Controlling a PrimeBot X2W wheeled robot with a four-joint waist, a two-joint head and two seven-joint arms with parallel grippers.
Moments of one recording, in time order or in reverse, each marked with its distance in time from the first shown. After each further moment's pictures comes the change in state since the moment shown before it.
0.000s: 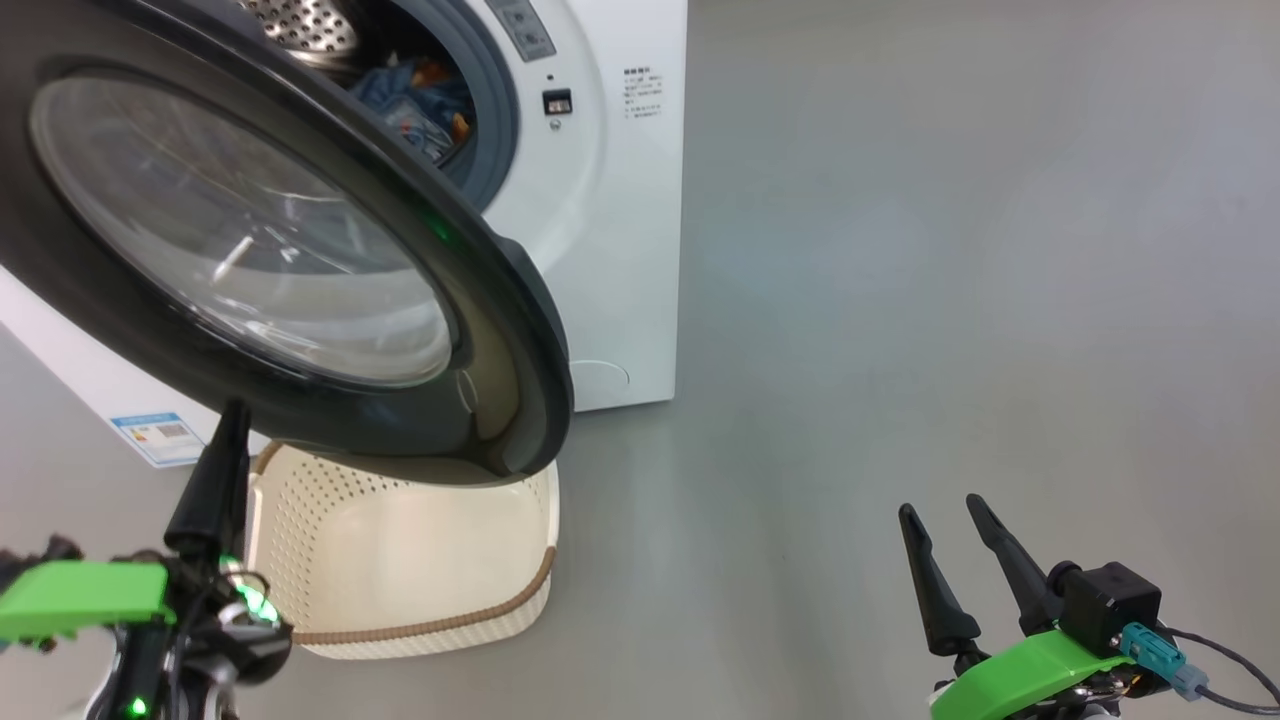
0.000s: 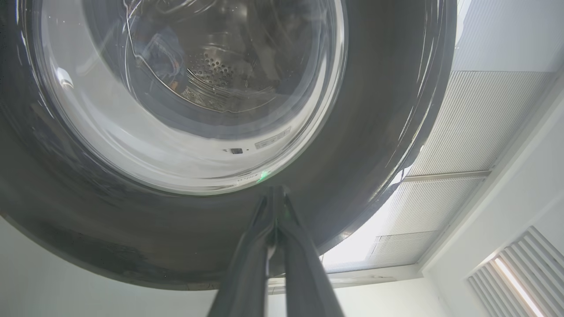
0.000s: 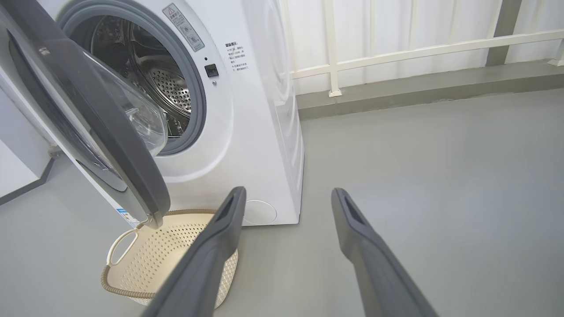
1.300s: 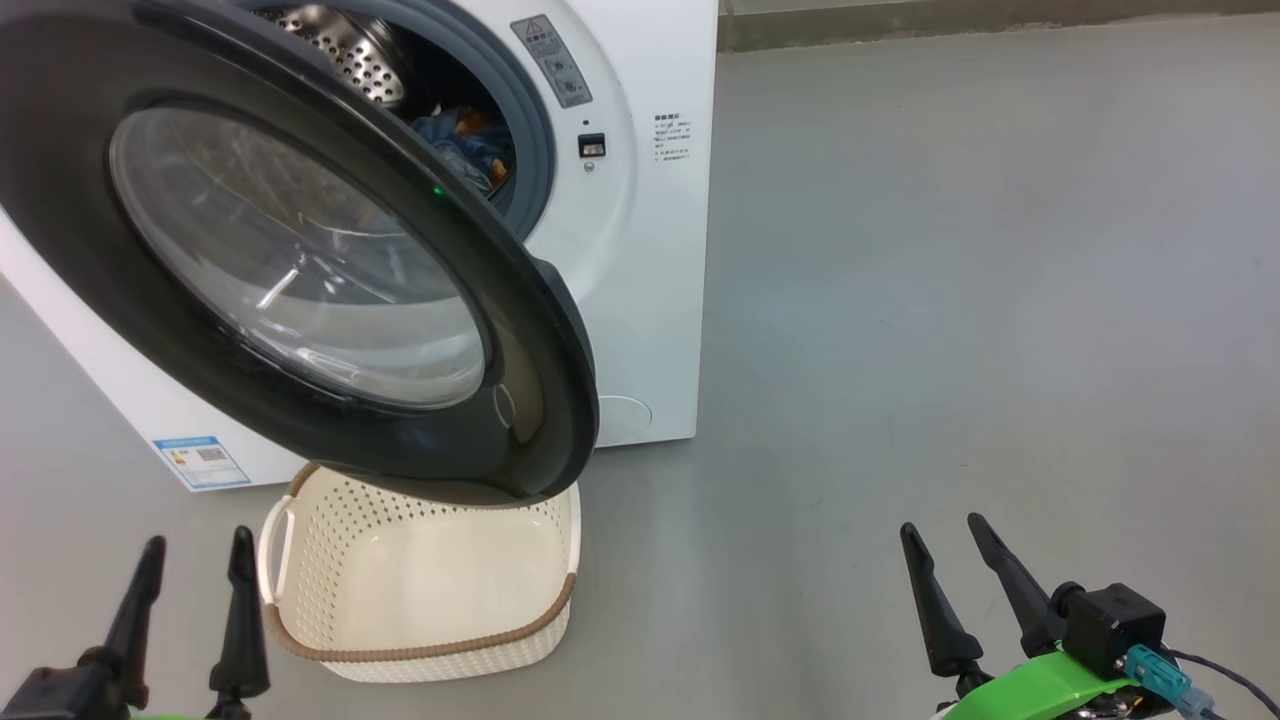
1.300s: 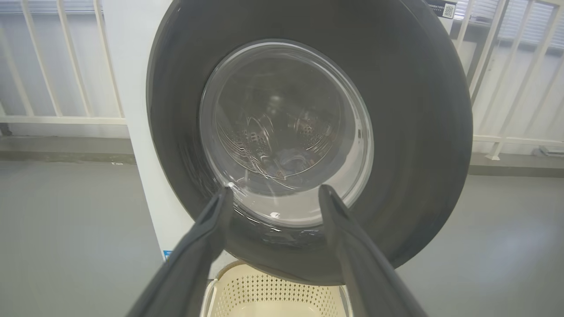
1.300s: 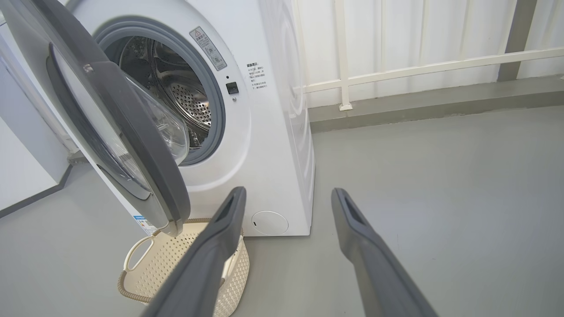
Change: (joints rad) left arm 0.273 0.107 -0.094 -0.089 1.355 -0.005 -0.490; right arm 0.042 0.001 0.004 -0.029 0.010 0.000 0.000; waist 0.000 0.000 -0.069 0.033
